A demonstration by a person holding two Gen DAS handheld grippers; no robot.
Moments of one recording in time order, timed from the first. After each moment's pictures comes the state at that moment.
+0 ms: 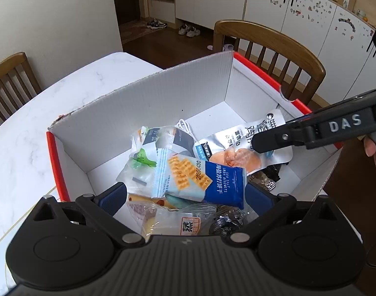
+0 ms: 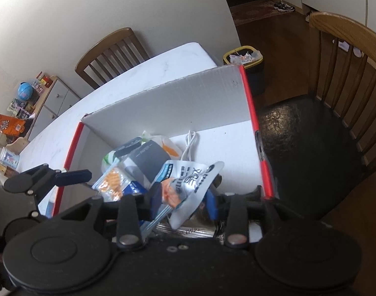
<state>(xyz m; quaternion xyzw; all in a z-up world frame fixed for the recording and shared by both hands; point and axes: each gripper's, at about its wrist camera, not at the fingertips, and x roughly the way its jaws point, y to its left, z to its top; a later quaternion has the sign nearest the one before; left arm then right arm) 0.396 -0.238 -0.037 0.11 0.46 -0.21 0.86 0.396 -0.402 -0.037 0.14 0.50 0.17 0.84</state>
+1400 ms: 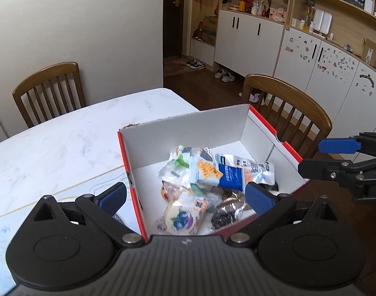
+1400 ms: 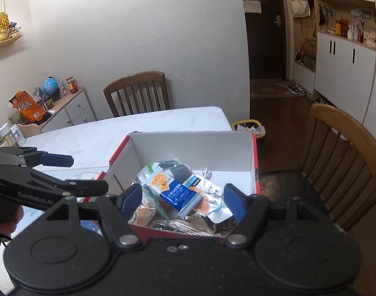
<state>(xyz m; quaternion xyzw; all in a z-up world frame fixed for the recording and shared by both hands) 0.306 -0.194 0.032 0.03 0.38 -0.12 0.92 0.285 -0.385 0.037 0.03 0.34 0.20 0.92</state>
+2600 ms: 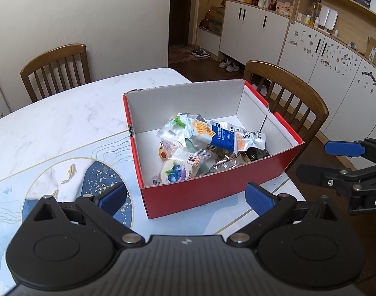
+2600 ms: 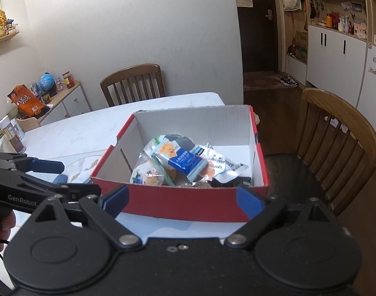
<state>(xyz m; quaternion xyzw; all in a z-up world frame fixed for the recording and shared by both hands) 0.252 -0.192 0.019 0.01 0.40 -0.11 0.91 0.234 -0.379 0.020 0.04 0.35 0.18 0.92</state>
